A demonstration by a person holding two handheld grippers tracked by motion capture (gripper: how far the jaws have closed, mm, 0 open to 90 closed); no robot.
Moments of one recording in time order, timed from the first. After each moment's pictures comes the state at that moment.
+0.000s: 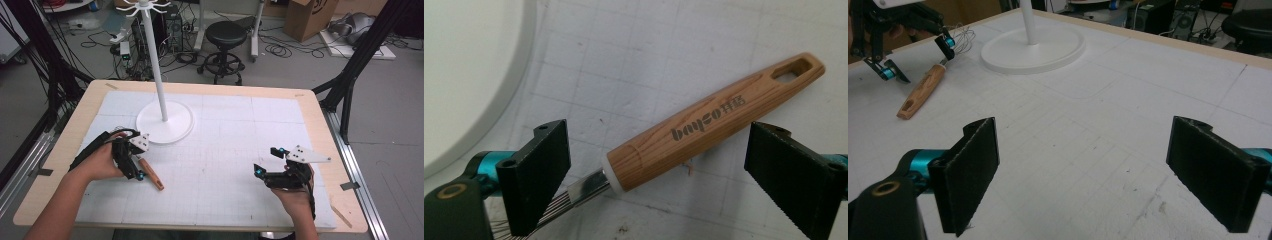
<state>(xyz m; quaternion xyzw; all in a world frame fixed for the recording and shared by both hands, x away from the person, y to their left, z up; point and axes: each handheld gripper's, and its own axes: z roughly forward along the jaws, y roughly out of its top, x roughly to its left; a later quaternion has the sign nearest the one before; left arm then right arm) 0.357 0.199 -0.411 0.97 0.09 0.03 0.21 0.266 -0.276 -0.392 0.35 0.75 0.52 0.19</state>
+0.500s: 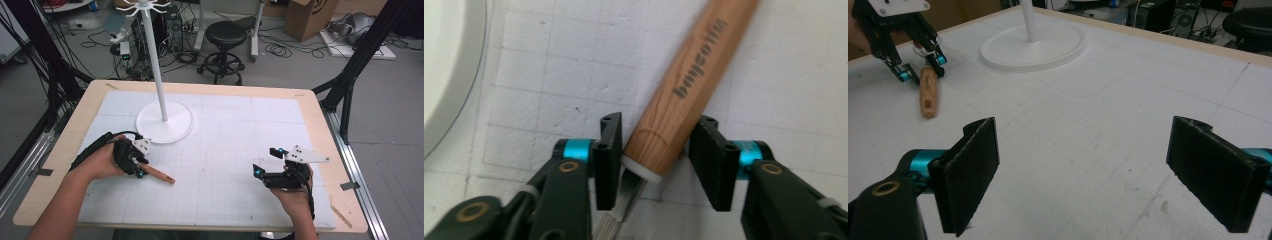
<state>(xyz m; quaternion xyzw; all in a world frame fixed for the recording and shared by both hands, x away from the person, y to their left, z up) 0.359 0.200 -0.414 0.98 0.06 0.00 0.19 0.266 -0.274 -0.393 0.35 0.76 0.52 0.19</state>
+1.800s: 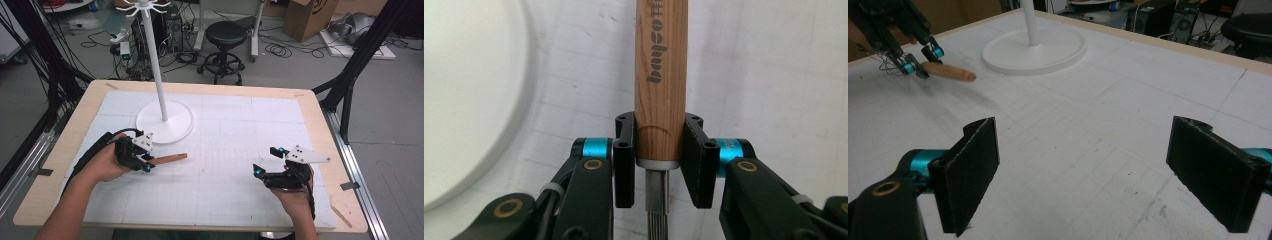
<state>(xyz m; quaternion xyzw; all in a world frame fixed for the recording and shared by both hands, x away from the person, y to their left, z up) 0.347 0.189 -0.390 0.96 0.10 0.05 0.25 0.264 -0.273 -0.388 0.35 0.75 0.52 0.19</state>
